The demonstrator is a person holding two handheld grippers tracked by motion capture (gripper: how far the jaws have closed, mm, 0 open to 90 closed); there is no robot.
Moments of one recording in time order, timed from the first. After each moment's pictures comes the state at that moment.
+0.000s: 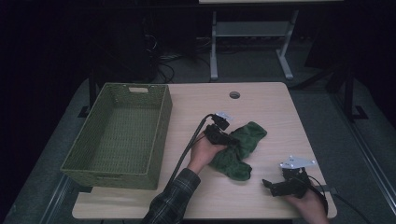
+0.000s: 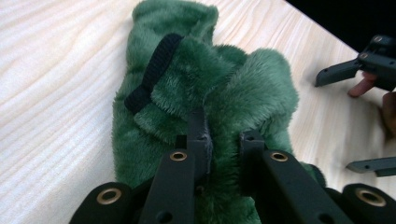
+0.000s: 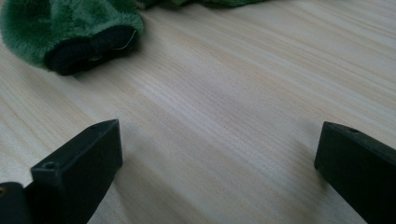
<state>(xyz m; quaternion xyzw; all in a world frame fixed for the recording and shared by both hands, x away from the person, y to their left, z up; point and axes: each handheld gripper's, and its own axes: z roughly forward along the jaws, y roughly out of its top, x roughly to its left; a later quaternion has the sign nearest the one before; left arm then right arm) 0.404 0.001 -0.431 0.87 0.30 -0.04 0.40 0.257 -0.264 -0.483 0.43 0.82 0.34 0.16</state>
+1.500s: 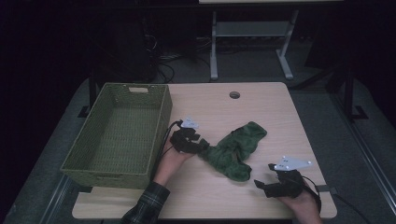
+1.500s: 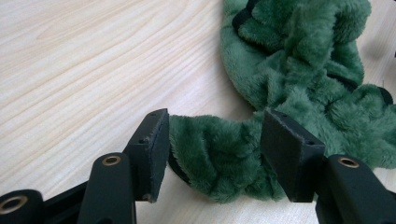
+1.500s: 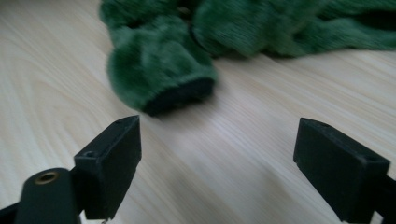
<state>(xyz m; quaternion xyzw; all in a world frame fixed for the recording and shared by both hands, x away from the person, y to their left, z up) 0.372 0.102 -0.428 0.86 0.33 0.08 0.39 0.248 -0.239 -0.464 0.39 0.83 0.39 0.13</state>
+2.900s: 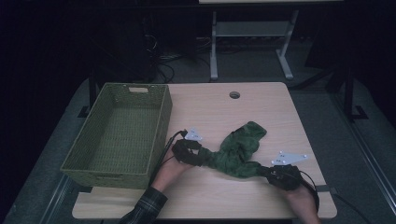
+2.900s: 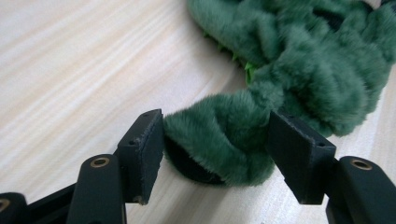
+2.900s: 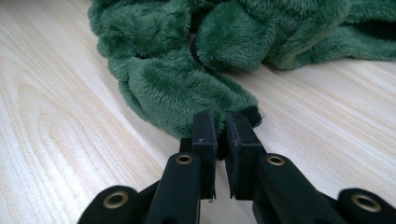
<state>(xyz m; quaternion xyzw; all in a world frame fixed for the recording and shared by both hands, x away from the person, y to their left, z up) 0.353 0.096 -0.450 0.89 0.28 0.06 0.36 0.262 -0.236 -0.459 0.38 0.83 0.38 0.13</state>
